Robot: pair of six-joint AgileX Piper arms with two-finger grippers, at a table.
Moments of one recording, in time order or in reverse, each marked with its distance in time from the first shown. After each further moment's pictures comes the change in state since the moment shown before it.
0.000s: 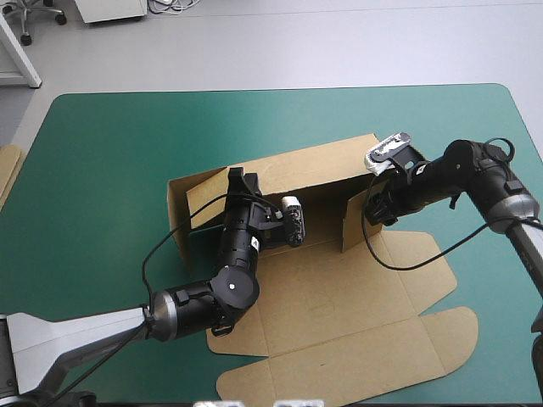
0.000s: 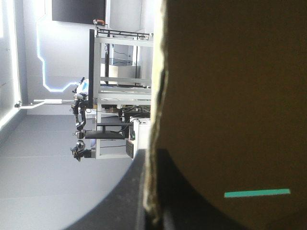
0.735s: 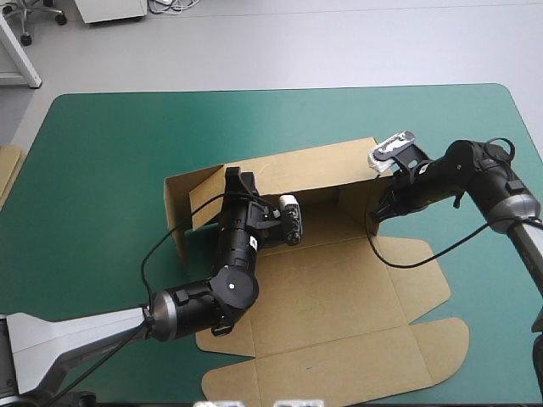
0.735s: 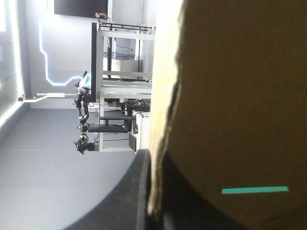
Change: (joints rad) left arm 0.000 0.000 0.001 -0.003 0.022 0.004; right arm 0.000 0.000 0.000 -0.034 -0.009 0.028
